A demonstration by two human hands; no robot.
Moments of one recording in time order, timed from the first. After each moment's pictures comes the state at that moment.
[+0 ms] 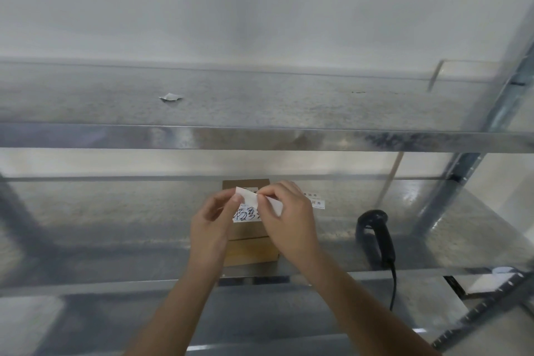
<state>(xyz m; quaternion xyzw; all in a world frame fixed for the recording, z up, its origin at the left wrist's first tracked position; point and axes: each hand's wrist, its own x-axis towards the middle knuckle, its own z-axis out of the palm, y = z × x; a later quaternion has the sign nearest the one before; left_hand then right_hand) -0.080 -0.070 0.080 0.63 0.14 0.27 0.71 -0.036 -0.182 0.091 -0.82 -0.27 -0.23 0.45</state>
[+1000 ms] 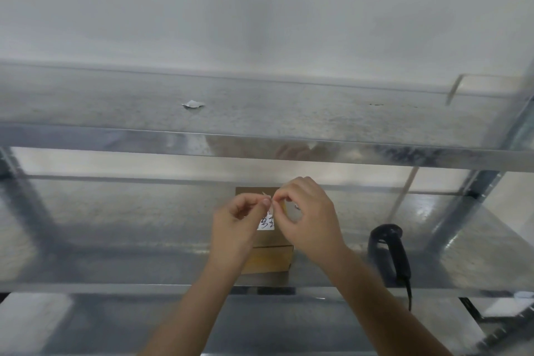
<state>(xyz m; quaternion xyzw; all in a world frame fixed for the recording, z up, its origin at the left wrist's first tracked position) -0.083 -0.071 0.107 0.66 0.10 0.26 0.70 -0.027 -0.186 0.111 -0.79 -0.38 -0.34 0.35</state>
